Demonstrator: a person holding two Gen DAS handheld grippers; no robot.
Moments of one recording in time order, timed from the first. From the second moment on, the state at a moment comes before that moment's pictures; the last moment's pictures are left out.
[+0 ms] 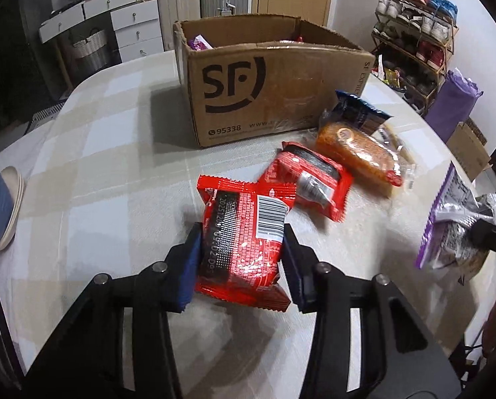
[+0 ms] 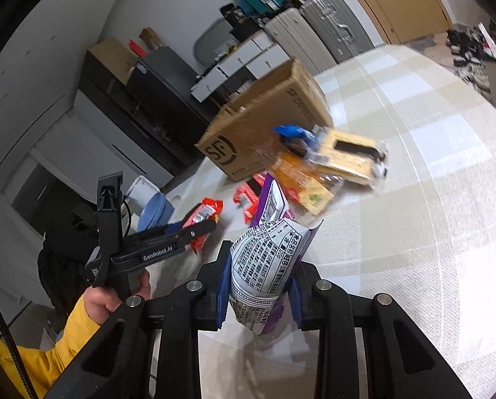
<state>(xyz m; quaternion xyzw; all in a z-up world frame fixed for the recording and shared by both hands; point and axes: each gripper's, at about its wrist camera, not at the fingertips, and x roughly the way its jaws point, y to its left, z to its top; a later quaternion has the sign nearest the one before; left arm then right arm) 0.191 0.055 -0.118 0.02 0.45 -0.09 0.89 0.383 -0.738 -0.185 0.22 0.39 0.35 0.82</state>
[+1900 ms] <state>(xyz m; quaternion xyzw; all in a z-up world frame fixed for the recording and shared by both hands) 0.238 0.065 0.072 -0.01 0.33 -0.10 0.94 0.505 -0.673 -0.033 0.12 0.29 0.38 0.87</state>
